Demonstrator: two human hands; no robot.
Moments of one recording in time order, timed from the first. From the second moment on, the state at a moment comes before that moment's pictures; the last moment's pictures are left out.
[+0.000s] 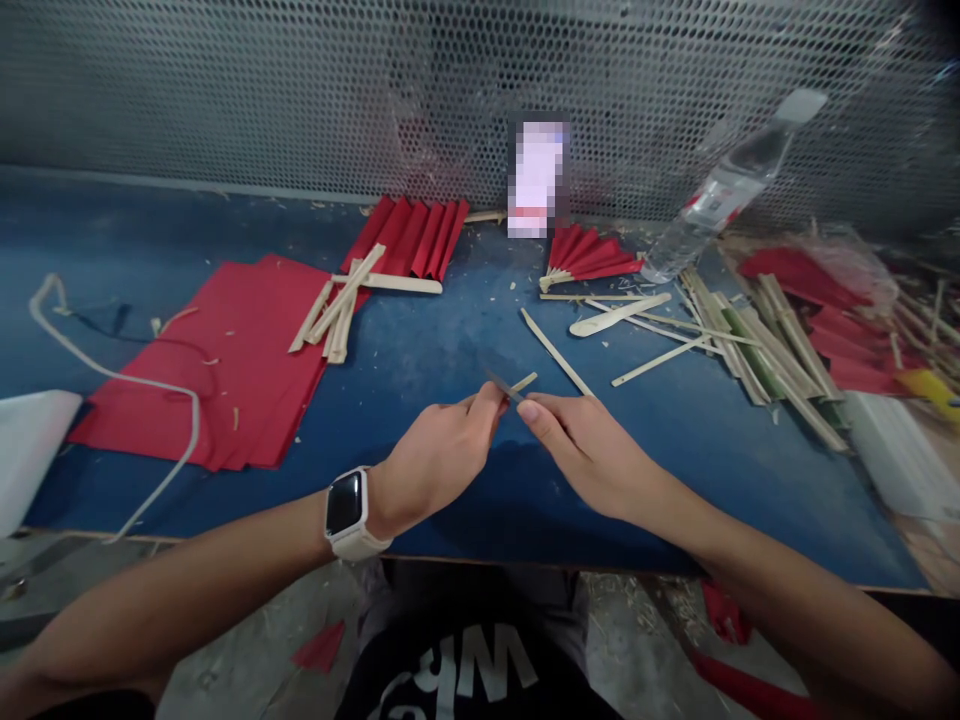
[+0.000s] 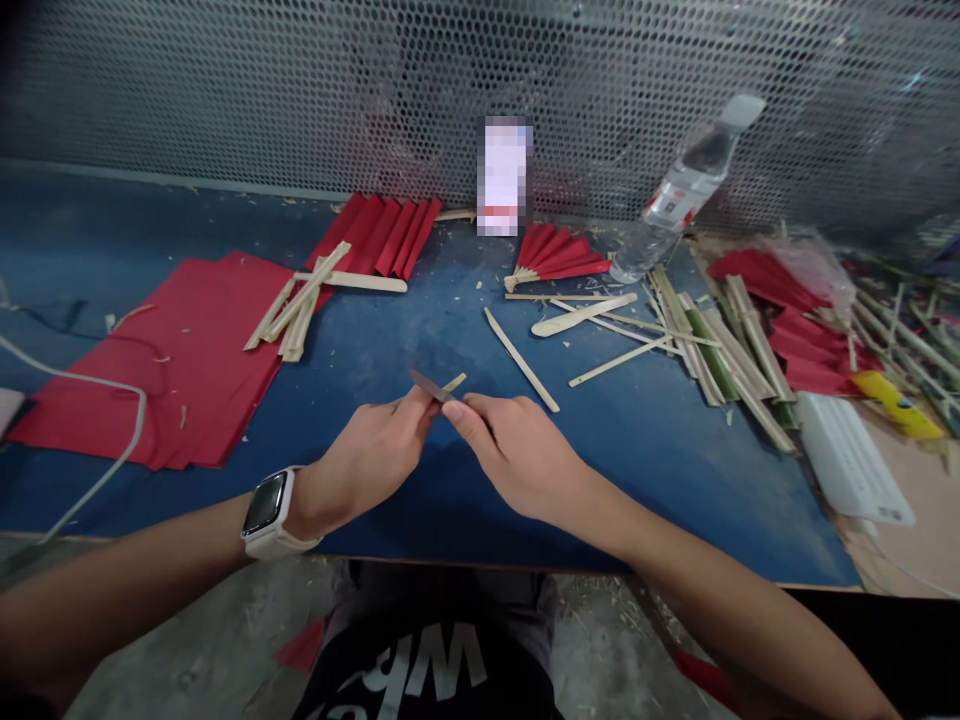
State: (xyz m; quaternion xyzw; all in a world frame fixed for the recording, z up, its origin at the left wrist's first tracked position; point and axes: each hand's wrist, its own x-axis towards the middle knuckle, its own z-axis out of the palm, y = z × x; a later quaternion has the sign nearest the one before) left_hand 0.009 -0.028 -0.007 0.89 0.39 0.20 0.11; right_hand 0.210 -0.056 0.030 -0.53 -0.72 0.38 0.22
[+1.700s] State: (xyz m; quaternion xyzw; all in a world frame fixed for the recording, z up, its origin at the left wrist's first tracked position) left_hand 0.008 -0.033 0.019 0.76 0.29 0.30 0.49; right_hand 0.220 -0.055 0.028 -0.43 -0.79 0.36 0.27
